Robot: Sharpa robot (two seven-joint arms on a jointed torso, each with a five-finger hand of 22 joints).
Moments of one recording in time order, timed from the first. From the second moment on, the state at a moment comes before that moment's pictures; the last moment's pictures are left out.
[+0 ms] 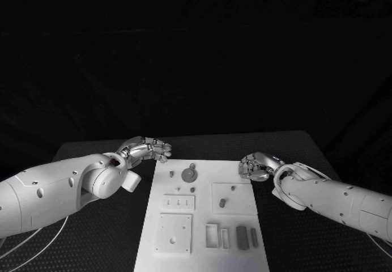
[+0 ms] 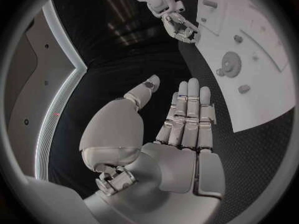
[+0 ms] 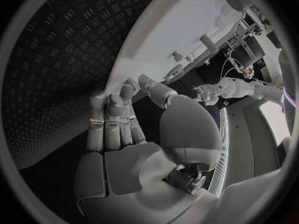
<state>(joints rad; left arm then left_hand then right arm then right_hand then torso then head) 1.28 -0.79 -0.17 1.30 -0.18 -0.12 0.23 1.05 -0.12 0.54 -0.23 0.06 0.75 0.19 0.36 0.47 1.18 0.12 0.13 0.17 1.00 0.09 0.46 0.64 0.04 0.68 -0.01 0.63 1.12 1.11 -0.67 -0.14 1.02 -1.15 -0.41 0.12 1.07 -0.19 0.69 -0.21 0.06 0.84 0.10 0.28 0.48 1.08 0.03 0.82 0.83 1.18 -0.08 1.14 1.09 0.24 1.07 -0.01 0.98 1.31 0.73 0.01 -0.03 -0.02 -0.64</state>
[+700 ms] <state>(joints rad) 1.28 -0.79 -0.17 1.31 -0.18 -0.12 0.23 1.05 -0.12 0.54 -0.23 0.06 0.75 0.19 0.36 0.47 1.17 0.13 0.13 0.17 1.00 0.09 0.45 0.64 0.04 0.68 -0.01 0.63 1.12 1.10 -0.65 -0.14 1.01 -1.15 -0.41 0.12 1.07 -0.17 0.70 -0.22 0.06 0.85 0.09 0.30 0.48 1.08 0.03 0.83 0.83 1.18 -0.08 1.15 1.09 0.24 1.07 0.00 0.99 1.31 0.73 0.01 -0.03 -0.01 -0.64</state>
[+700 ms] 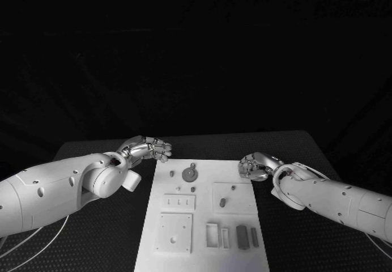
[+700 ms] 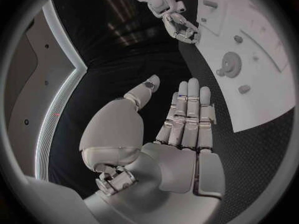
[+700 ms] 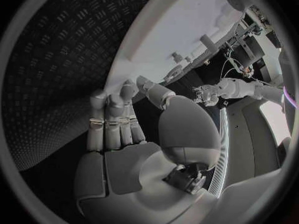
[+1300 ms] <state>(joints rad) 1.28 -0.80 -0.17 1.31 -0.18 -0.12 0.23 1.05 -0.12 0.54 -0.23 0.06 0.75 0.19 0.36 0.47 1.17 0.13 0.13 0.17 1.00 0.09 0.45 0.64 0.04 0.68 -0.01 0.63 1.12 1.10 -0.65 -0.14 0.99 -1.15 -0.41 0.12 1.08 -0.15 0.71 -0.23 0.06 0.94 0.09 0.31 0.49 1.09 0.02 0.83 0.82 1.18 -0.09 1.15 1.09 0.25 1.07 -0.01 0.99 1.31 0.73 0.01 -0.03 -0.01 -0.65</state>
